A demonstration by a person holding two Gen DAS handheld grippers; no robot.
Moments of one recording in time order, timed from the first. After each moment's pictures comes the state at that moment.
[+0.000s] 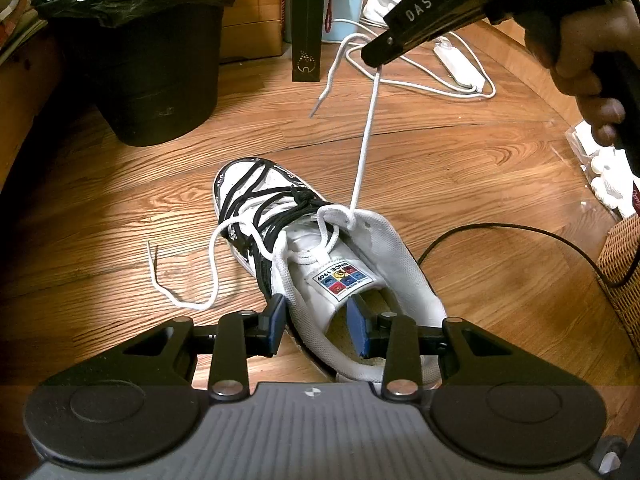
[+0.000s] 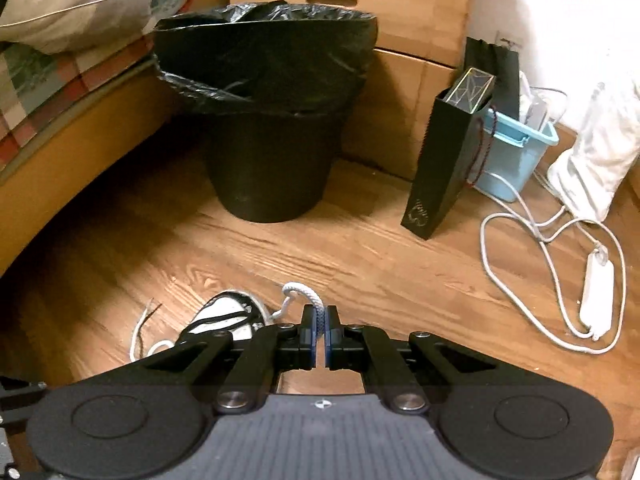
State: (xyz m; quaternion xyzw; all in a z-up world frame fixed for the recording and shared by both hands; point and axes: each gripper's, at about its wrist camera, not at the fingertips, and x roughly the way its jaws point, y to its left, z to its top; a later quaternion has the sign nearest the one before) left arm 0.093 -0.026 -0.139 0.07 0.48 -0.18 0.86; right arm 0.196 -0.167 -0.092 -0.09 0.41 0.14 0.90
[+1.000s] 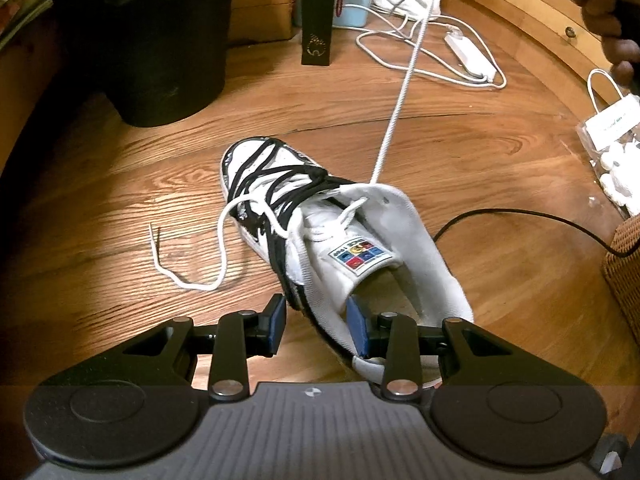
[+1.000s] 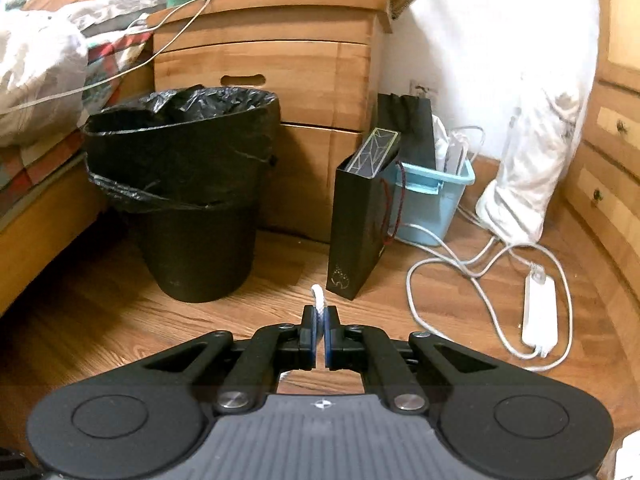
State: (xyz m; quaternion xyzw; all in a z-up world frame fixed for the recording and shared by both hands) left arm 0.097 -0.020 -0.150 0.06 0.50 -0.17 0.85; right arm 0.191 -0.210 -0.058 -0.04 0.32 0.05 0.95
